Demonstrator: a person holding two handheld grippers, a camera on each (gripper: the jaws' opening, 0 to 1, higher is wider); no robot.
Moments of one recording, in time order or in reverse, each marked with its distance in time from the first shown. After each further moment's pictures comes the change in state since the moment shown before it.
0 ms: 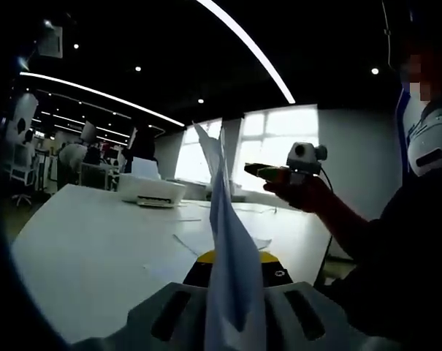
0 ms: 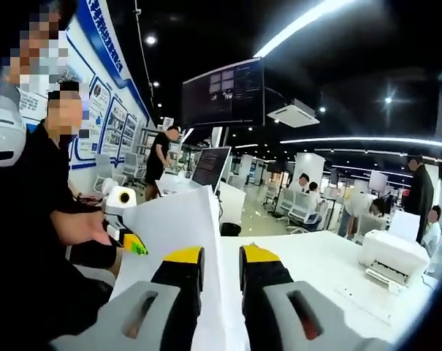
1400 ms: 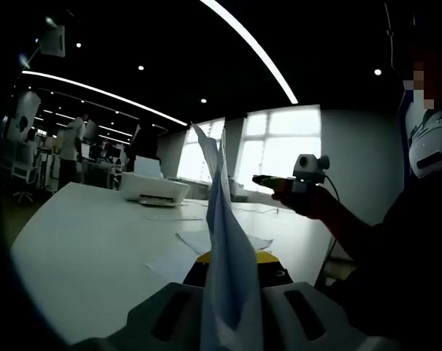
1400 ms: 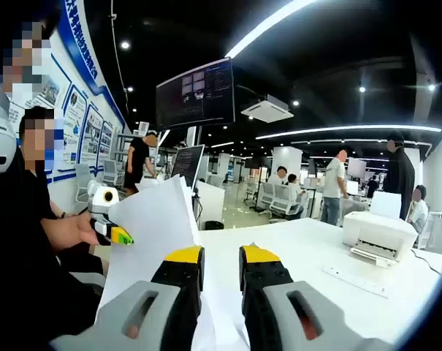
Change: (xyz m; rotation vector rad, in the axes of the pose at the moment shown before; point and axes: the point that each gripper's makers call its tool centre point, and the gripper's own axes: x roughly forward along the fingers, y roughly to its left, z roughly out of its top) left arm -0.001 -0.005 0.001 -0.008 0.002 0.013; right arm -0.034 -0.028 -0.022 0.098 0.000 -0.132
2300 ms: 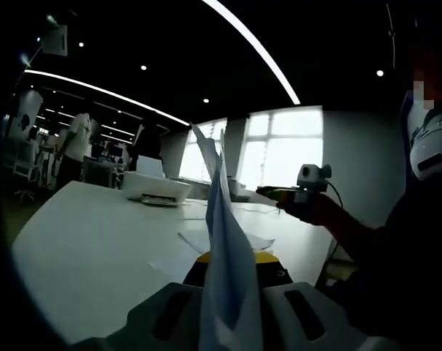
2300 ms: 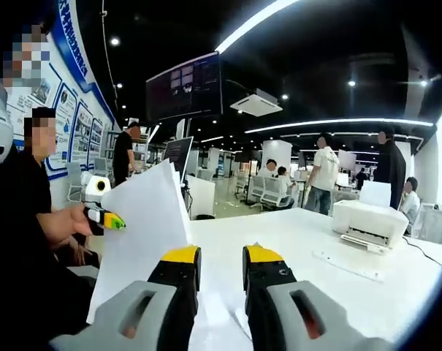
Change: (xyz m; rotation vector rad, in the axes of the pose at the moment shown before) left arm -0.003 0.005 0.000 -0.012 -0.002 0.011; right arm -0.016 -0.009 -0.026 0.021 0.035 -0.062
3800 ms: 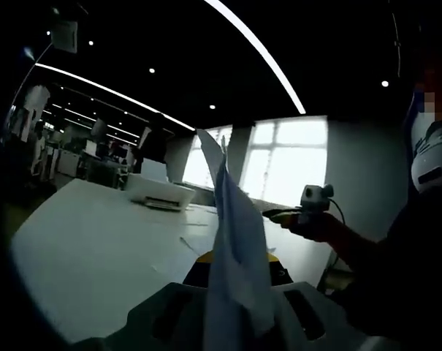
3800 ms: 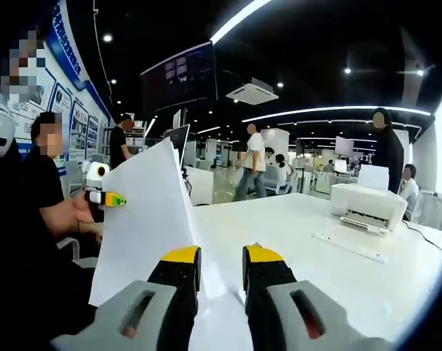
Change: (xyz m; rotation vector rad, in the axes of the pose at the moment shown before) left arm -0.006 0.005 0.009 -0.038 -0.045 0.021; right arm -0.013 0.008 -0.030 0.043 0.060 -0.011
